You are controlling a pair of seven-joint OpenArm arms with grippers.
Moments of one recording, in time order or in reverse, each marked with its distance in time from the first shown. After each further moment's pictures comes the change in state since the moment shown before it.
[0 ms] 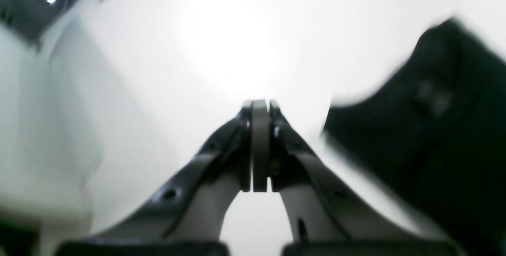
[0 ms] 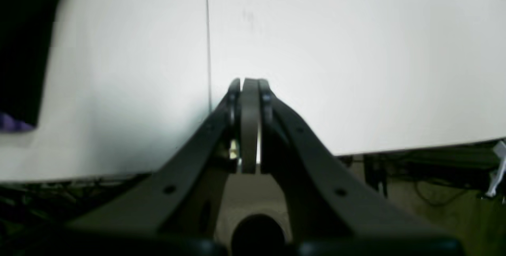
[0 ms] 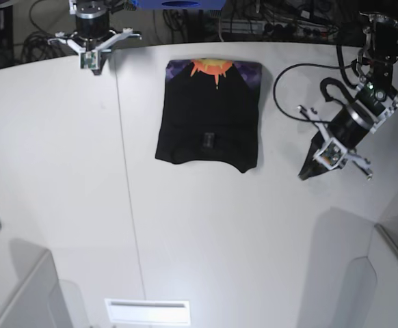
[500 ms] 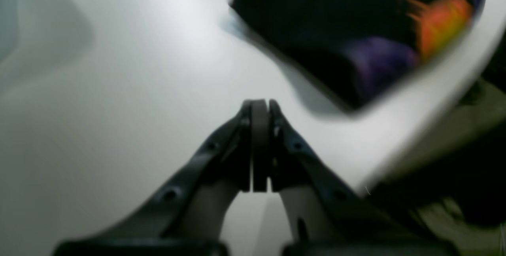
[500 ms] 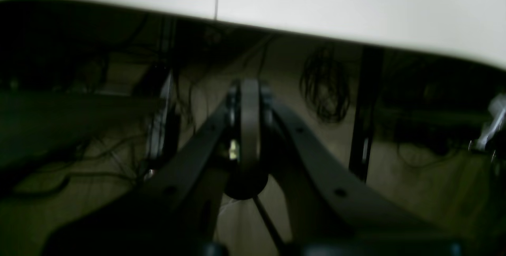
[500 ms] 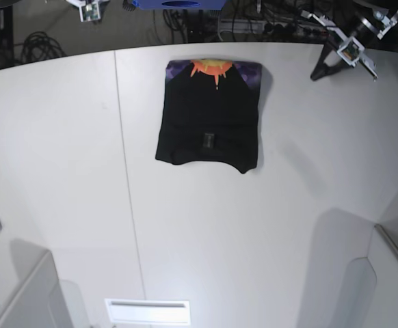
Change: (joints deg) left arm 32.5 1.0 -6.5 -16.1 12.2 0.1 -43.5; right arm -17.9 4.4 0.1 0.3 -0.4 0.5 3.3
